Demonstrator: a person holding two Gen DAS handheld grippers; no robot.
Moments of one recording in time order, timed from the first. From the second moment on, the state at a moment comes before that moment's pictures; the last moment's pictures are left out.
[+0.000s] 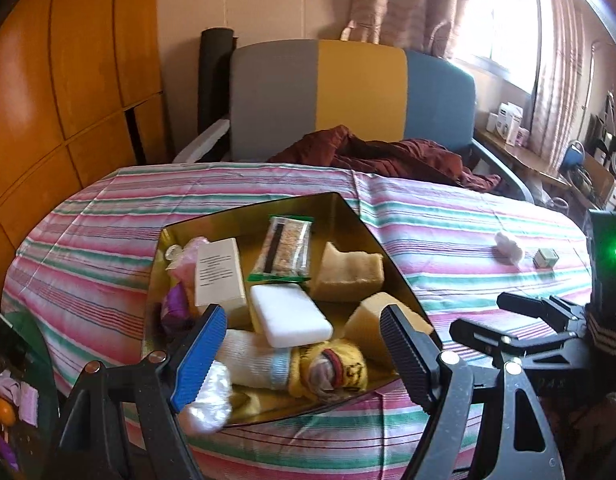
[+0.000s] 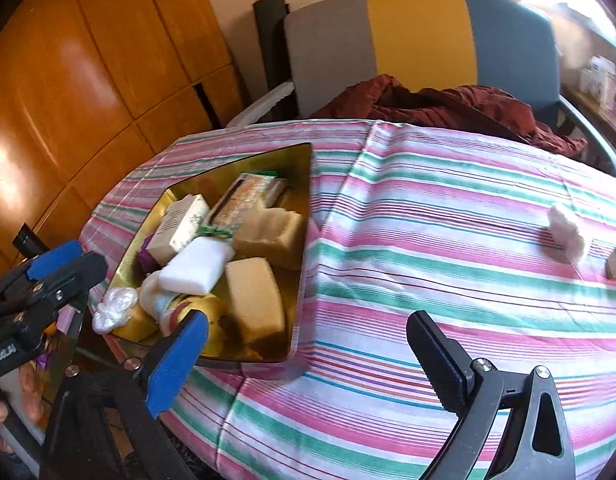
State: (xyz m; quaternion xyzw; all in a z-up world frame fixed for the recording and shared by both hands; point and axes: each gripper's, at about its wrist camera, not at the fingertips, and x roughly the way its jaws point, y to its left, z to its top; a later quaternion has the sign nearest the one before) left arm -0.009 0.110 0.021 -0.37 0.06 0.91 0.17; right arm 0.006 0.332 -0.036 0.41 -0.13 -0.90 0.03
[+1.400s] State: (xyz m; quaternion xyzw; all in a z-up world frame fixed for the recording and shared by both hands) left arm -0.025 0.346 -0.009 -0.44 0.13 0.80 0.38; right arm 0.018 0.675 -0.072 0.45 -0.18 -0.83 -0.28
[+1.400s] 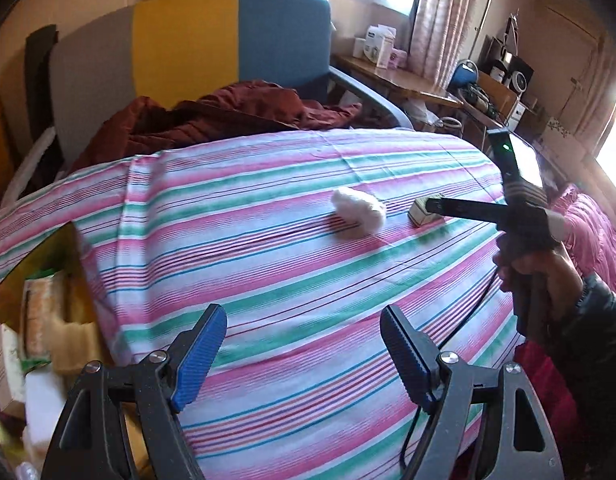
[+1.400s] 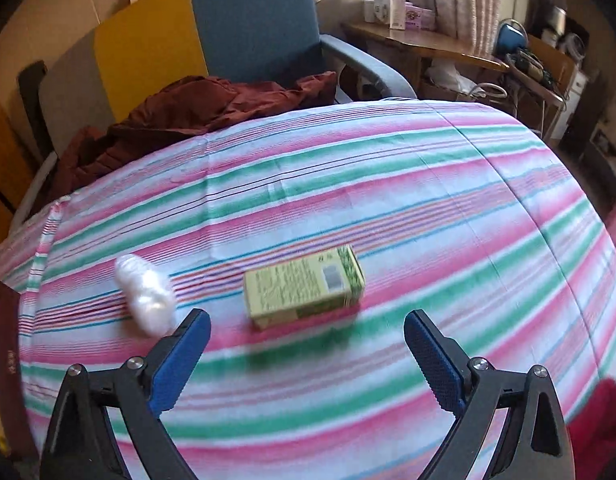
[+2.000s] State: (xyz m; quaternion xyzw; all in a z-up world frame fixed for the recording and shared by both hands) left arm -0.075 0.442 -0.056 -0.53 0.07 0.75 0.40; right arm 0.023 0.673 -0.066 0.47 -0.14 -0.84 -0.23
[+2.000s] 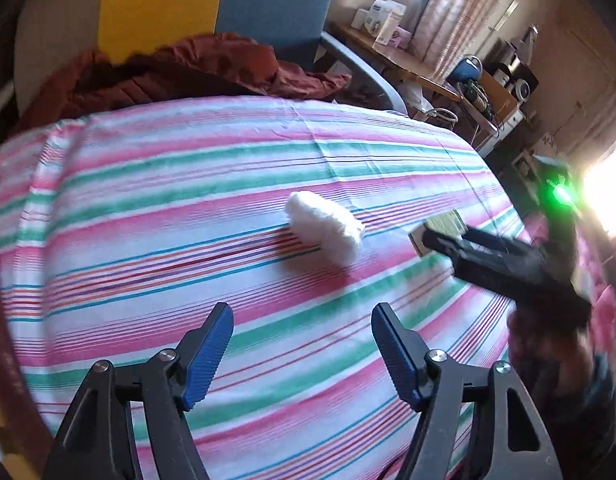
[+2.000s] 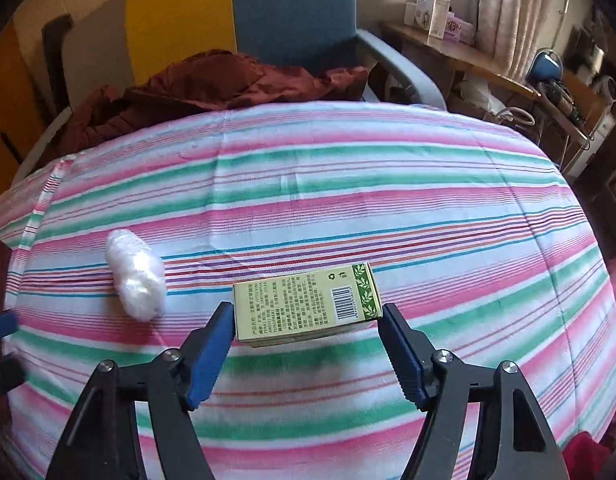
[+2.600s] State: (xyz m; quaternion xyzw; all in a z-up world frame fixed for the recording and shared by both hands) left arm -0.117 0.538 -0.107 -0.56 0.03 0.75 0.34; right arm 0.028 0.680 -0.040 0.43 -0.14 -0.86 -0.22
